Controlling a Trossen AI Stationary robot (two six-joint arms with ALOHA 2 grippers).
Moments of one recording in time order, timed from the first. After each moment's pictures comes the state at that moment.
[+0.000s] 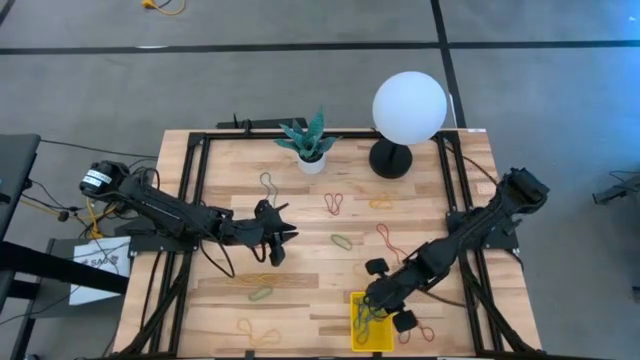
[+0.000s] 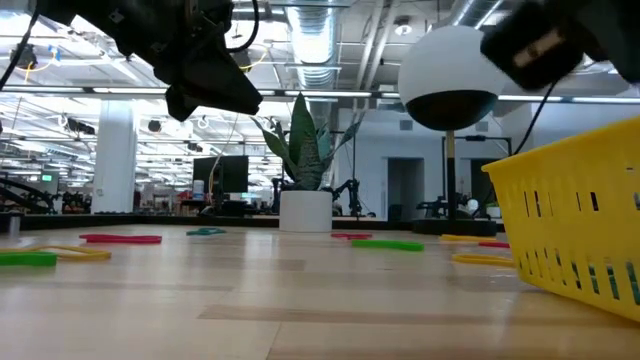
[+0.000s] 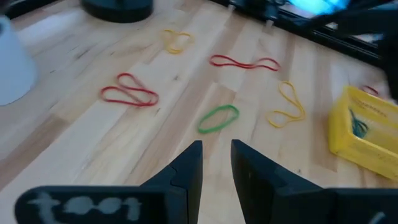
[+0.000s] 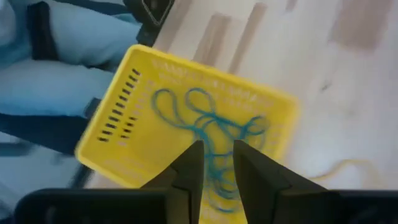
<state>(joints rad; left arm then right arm) -0.29 1.29 0.66 0.08 -0.46 -0.55 0.63 1.57 1.04 -0.43 -0.04 0.22</state>
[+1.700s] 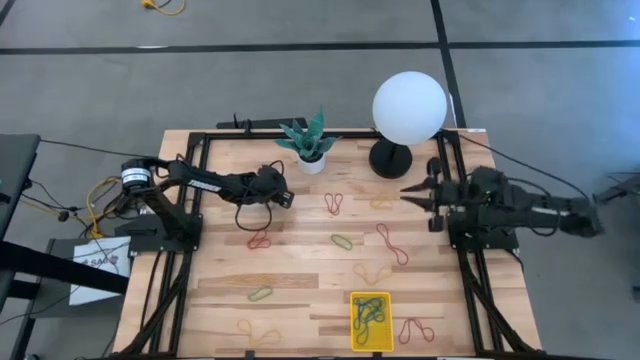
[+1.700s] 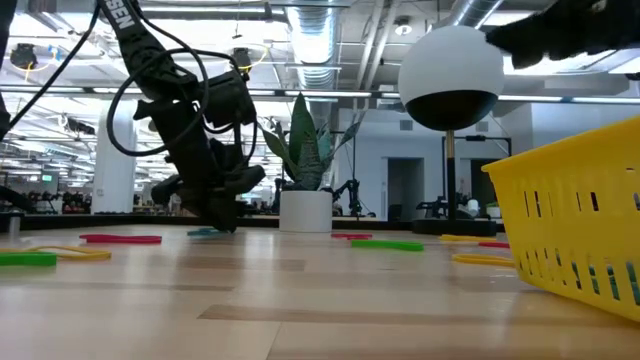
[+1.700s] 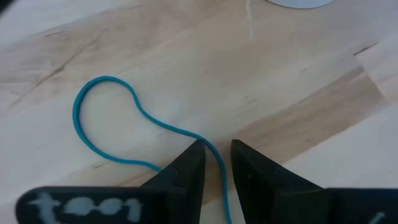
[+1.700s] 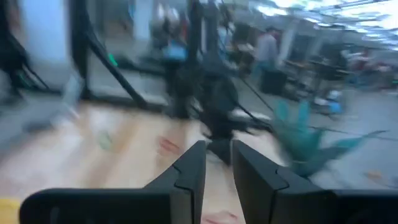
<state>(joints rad) 0.29 1.65 0.66 -0.09 -0.37 -0.77 -0.16 0.30 0.34 -0.06 -0.17 -0.22</state>
